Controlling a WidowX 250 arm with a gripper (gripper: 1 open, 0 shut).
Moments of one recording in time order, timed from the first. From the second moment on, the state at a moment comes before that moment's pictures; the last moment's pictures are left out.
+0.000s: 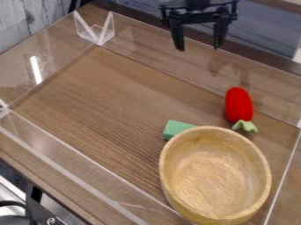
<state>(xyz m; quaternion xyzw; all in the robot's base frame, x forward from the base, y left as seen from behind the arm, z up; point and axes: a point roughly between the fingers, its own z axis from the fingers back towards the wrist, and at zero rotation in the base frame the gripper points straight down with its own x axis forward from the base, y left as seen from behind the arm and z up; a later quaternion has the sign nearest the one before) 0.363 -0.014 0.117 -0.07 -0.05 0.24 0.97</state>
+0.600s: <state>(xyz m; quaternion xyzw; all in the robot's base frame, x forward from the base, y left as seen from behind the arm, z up) 0.350 0.029 0.126 -0.05 -0.02 0.25 0.97</state>
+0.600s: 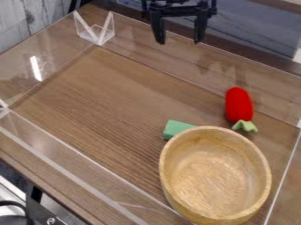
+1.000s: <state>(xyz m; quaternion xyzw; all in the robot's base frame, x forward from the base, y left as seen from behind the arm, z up) 0.353 0.038 0.126 -0.05 -0.03 0.26 0.96</state>
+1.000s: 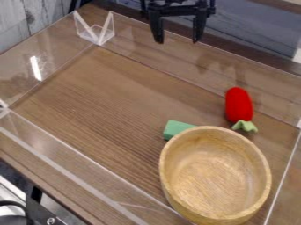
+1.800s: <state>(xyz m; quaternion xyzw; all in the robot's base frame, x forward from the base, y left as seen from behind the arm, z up) 0.357 0.040 0.107 -0.04 -0.03 0.24 0.97</state>
